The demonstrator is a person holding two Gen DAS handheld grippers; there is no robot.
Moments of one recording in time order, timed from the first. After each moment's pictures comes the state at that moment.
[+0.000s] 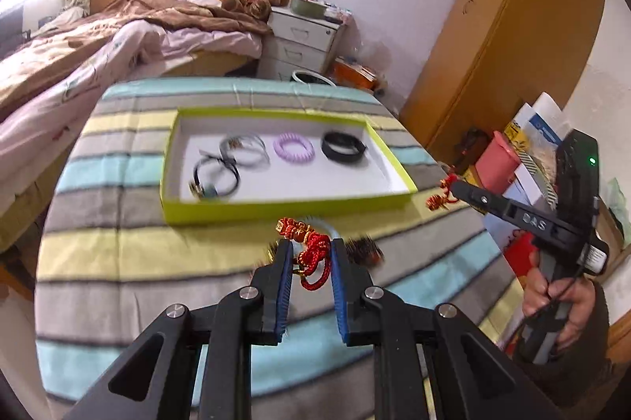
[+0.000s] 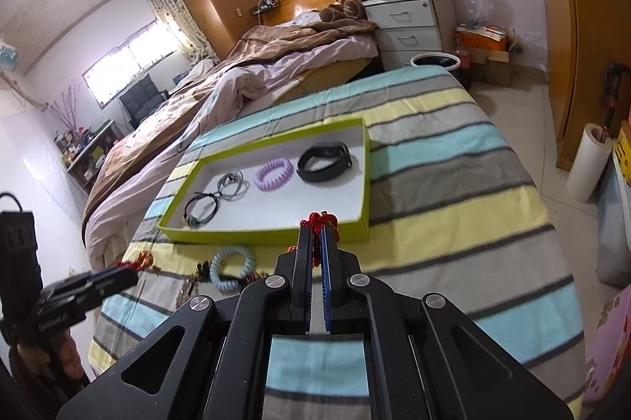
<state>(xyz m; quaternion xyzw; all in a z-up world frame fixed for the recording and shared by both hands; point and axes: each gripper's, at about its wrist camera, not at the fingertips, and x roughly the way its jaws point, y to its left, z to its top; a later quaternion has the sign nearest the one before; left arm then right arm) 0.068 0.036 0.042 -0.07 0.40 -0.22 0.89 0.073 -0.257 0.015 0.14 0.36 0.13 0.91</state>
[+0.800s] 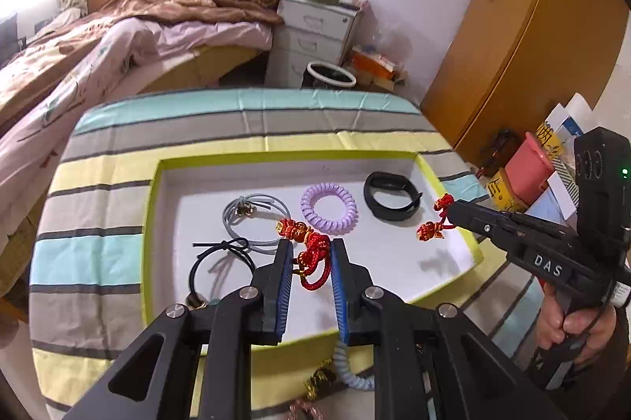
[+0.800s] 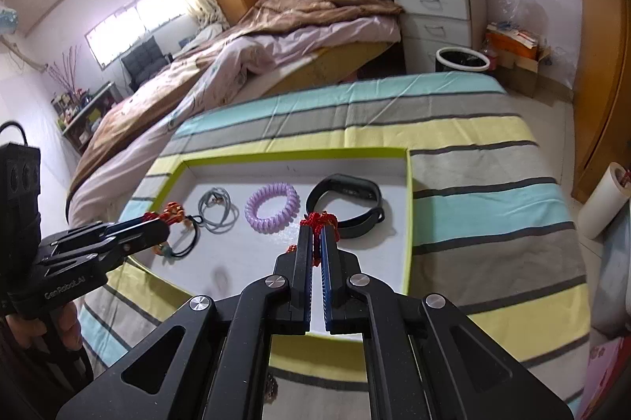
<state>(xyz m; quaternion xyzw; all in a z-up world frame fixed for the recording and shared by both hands) 0.187 0.013 0.017 -0.05 0.43 -0.20 0.88 0.164 -0.221 0.002 0.08 0.41 0.16 0.89</state>
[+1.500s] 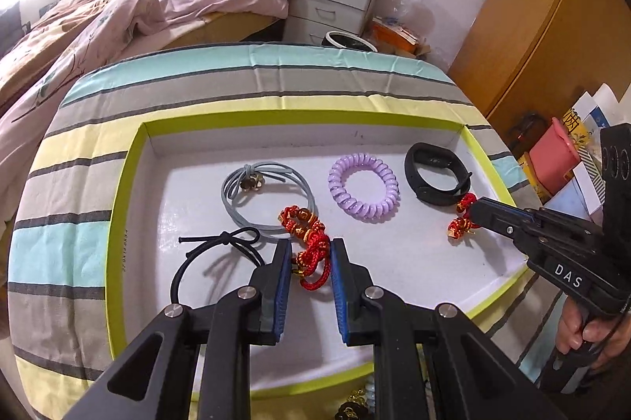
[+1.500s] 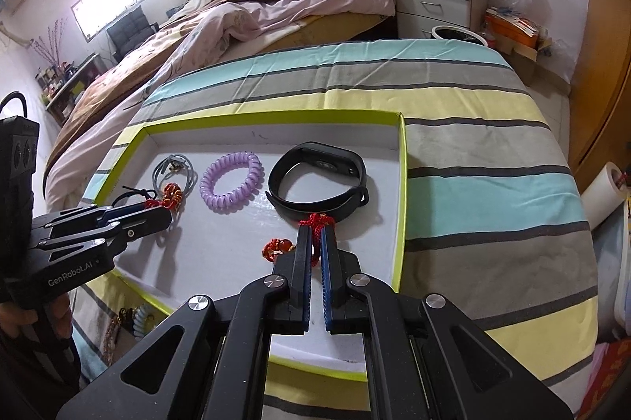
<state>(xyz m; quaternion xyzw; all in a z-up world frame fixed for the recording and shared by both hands) 0.215 0.004 -0.022 -0.03 0.48 -0.17 0.86 0.182 -0.224 -0.028 0.05 0.45 0.14 0.88</state>
